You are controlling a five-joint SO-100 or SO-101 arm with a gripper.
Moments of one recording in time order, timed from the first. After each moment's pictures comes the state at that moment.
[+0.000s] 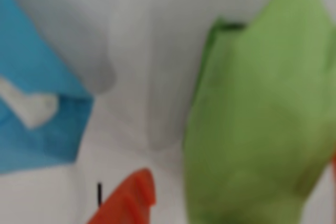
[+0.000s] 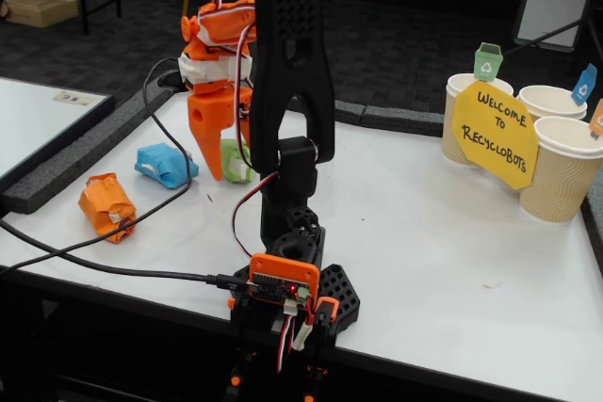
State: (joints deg) arm -43.2 77.6 100.9 79.2 67.2
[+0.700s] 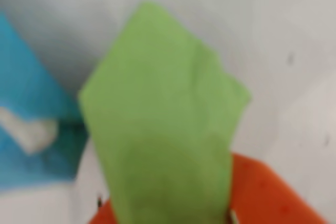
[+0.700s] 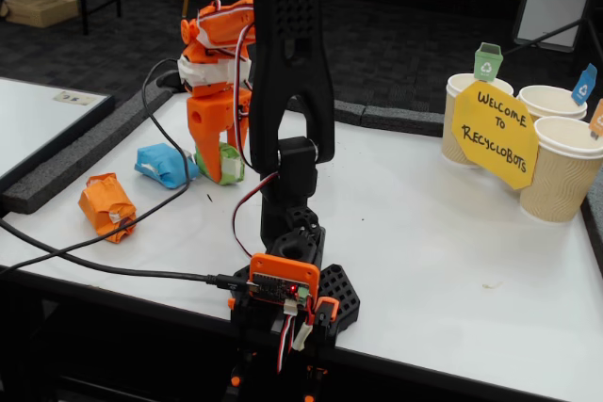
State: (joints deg) arm -43.2 76.8 99.1 79.8 64.9
